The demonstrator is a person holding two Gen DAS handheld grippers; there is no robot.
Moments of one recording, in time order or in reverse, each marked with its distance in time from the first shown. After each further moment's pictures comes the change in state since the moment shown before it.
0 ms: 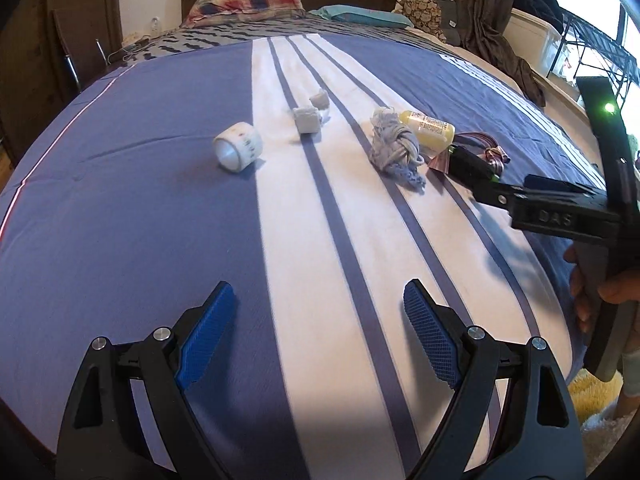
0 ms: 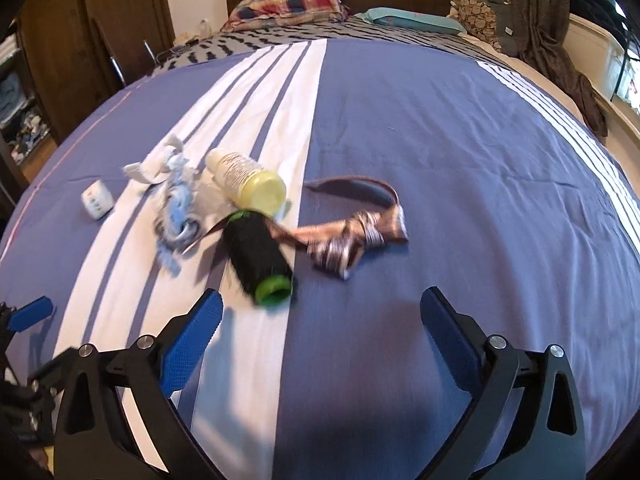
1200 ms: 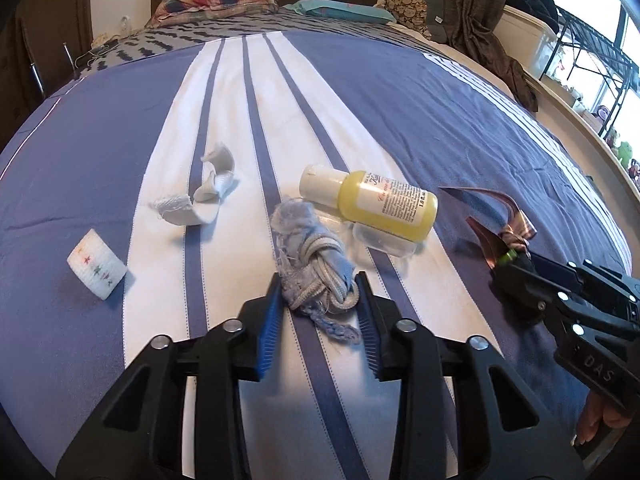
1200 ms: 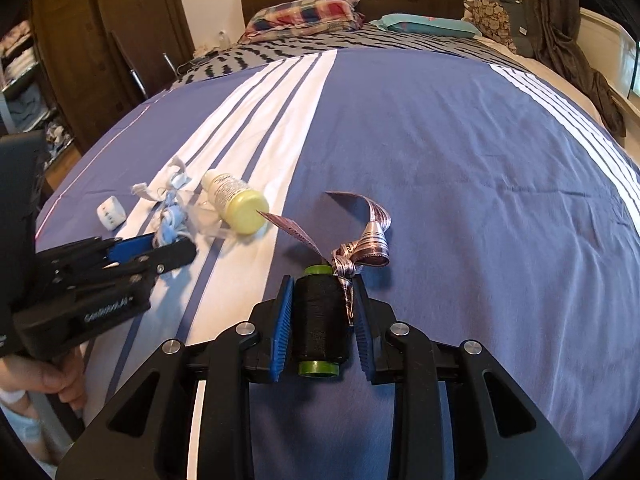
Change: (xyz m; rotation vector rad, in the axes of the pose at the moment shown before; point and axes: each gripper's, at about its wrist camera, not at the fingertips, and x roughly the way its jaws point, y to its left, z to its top) left arm 0.075 -0.052 0.082 0.011 0.016 -0.072; right arm -0.015 -0.037 -0.005 0.009 -0.046 0.128
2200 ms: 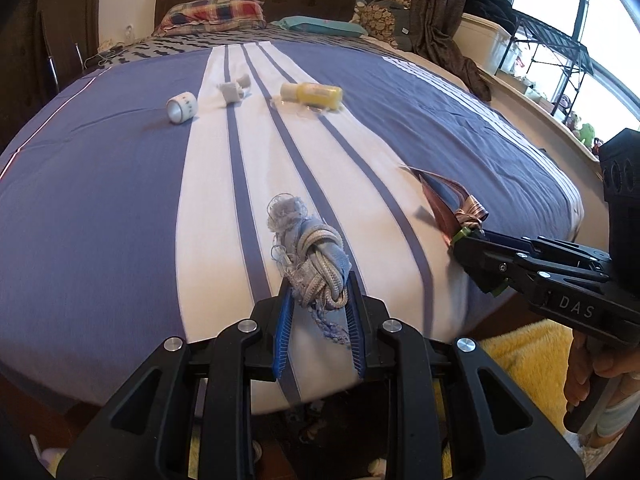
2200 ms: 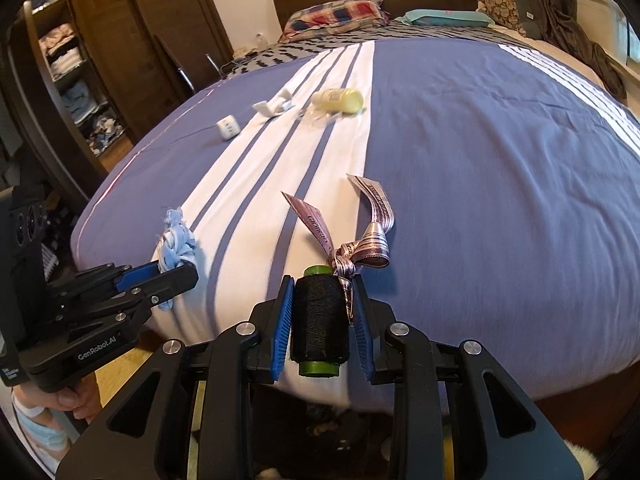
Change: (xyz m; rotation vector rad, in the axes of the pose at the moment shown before) left arm -0.143 -0.025 -0.185 0.019 -0.078 -0.059; right arm -0.104 0.048 -0.147 0.016 -0.015 0.147
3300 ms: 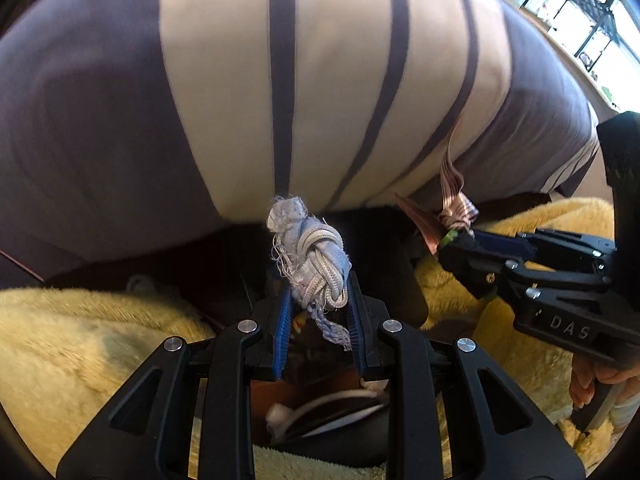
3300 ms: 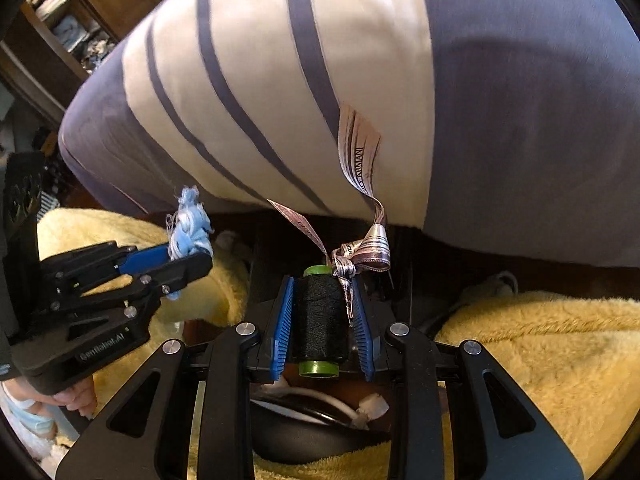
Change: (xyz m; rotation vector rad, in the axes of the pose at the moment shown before) left arm 0.051 0.007 -0.152 -0.081 0.325 -0.011; right arm 0.065 0.019 -0.144 0.017 0.353 0.006
